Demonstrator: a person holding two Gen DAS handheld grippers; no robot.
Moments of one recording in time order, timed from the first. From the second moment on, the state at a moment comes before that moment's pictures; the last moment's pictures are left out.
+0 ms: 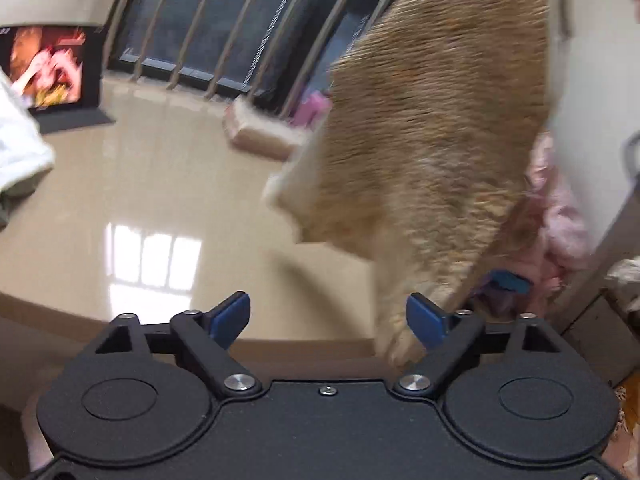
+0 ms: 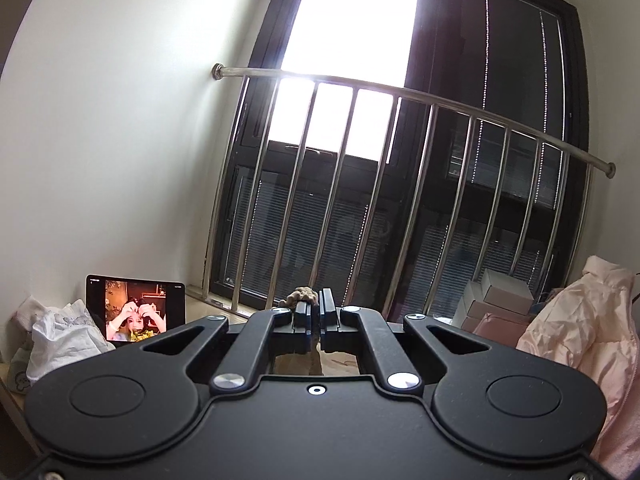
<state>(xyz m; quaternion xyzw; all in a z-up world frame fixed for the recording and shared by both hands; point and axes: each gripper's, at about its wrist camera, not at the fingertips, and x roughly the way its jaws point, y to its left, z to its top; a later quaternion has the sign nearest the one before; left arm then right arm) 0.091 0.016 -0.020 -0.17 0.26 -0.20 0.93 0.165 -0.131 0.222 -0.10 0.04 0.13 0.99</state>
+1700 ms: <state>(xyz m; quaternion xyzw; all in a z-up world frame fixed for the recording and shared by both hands) 0.067 0.015 -0.021 -0.13 0.19 -0.12 0.96 0.137 -0.124 0.222 -0.10 0.02 0.14 0.98</state>
